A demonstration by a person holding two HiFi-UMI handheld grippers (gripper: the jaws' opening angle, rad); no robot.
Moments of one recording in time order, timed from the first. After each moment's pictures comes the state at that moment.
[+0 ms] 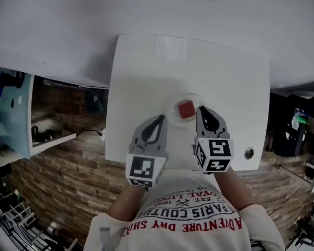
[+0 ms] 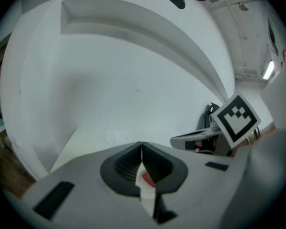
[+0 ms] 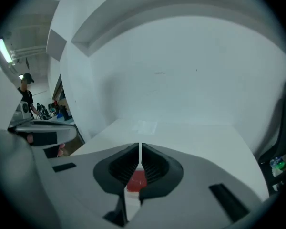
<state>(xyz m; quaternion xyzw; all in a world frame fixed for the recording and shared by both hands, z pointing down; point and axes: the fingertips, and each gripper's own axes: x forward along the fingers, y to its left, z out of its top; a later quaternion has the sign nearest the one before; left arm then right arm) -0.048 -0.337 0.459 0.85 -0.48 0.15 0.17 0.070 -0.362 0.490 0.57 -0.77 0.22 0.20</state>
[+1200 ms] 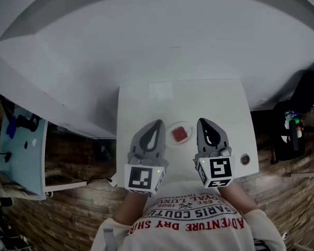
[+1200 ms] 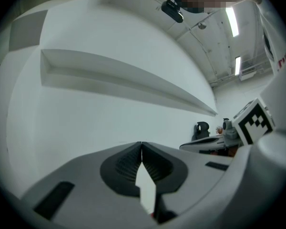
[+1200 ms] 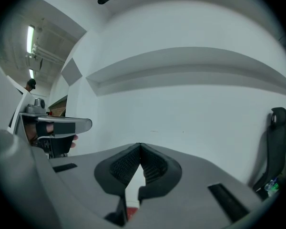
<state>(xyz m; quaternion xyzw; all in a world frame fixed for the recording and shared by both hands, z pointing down) -0.032 -0.329 0.285 0.89 -0.45 0.01 -0.02 0.087 -0.320 0.313 0.64 -0.77 0.03 0.06</state>
